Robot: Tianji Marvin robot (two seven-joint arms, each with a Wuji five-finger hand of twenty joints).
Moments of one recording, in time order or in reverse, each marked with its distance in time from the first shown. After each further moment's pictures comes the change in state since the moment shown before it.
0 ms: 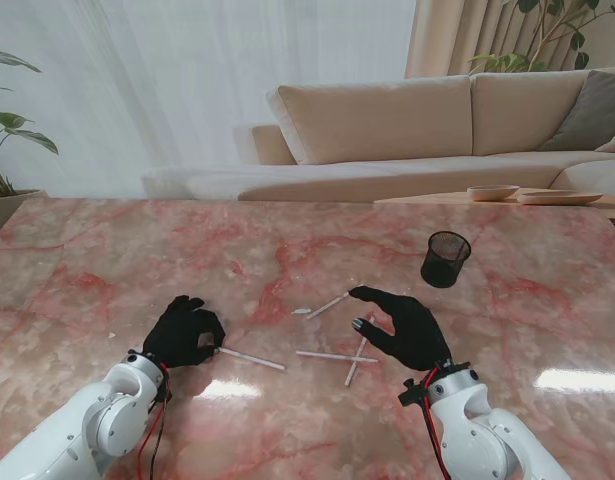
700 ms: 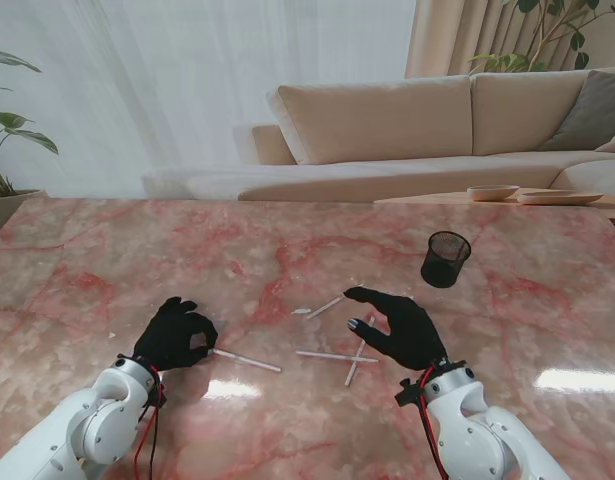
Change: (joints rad) left arm 0.073 -0.004 -0.080 -0.076 -0.036 -0.024 -0.023; right arm 0.008 0.002 -0.013 -0.008 0.008 0.014 0.024; left_hand 0.013 0.000 0.000 0.012 0.029 0.052 0.002 -0.002 0.125 0.028 0.019 0.011 0.050 0.022 0.013 0.000 0.000 0.000 0.000 -0.001; right_hand 0.000 0.000 0.000 0.000 0.000 0.000 0.000 0.000 0.000 0.000 0.000 0.008 0.000 0.000 0.000 0.000 0.000 0.000 0.000 0.000
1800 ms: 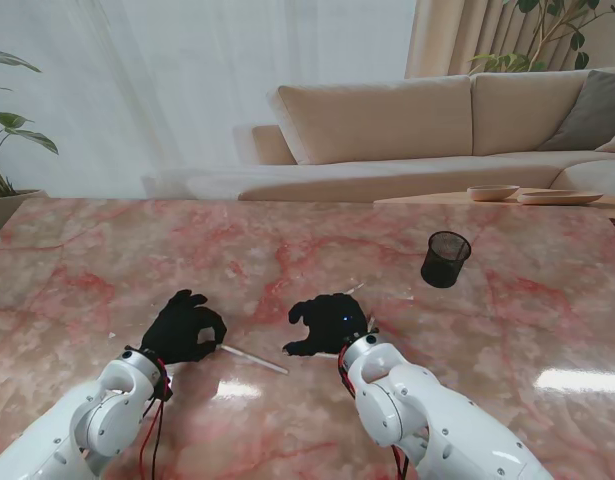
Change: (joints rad) left arm -0.018 0.002 0.014 -0.035 0.005 -0.016 -0.033; right arm 0.410 0.047 -0.506 0.099 -0.267 0.478 0.201; left_hand 0.000 0.000 0.000 0.000 0.005 0.003 0.000 0.021 0.000 0.000 0.000 0.001 0.001 0.001 0.000 0.000 0.000 0.002 0.000 0.000; right_hand 0.290 -0.370 -0.192 -0.106 0.225 -0.040 0.151 0.040 0.258 -0.011 0.181 0.210 0.311 0.037 0.250 0.270 0.215 0.078 0.352 0.233
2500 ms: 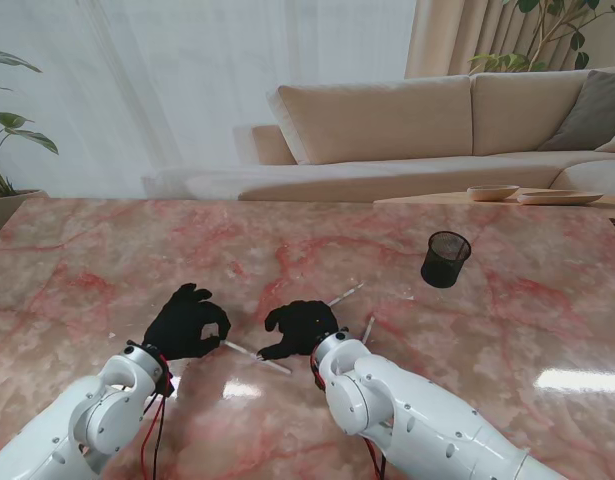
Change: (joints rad) left arm 0.009 0.002 -0.009 -0.053 0.020 -0.009 -0.018; right arm 0.186 -0.070 -0.215 0.193 0.192 0.047 -0.045; left_hand 0.000 0.000 0.000 0.009 0.000 0.002 0.000 0.012 0.000 0.000 0.000 0.001 0.020 0.002 0.000 0.000 0.000 0.000 0.000 0.000; right_hand -0.054 0.001 0.031 0.000 -0.008 0.002 -0.008 0.011 -0.027 0.000 0.000 0.025 -0.021 0.009 0.011 0.015 -0.022 0.008 0.006 0.036
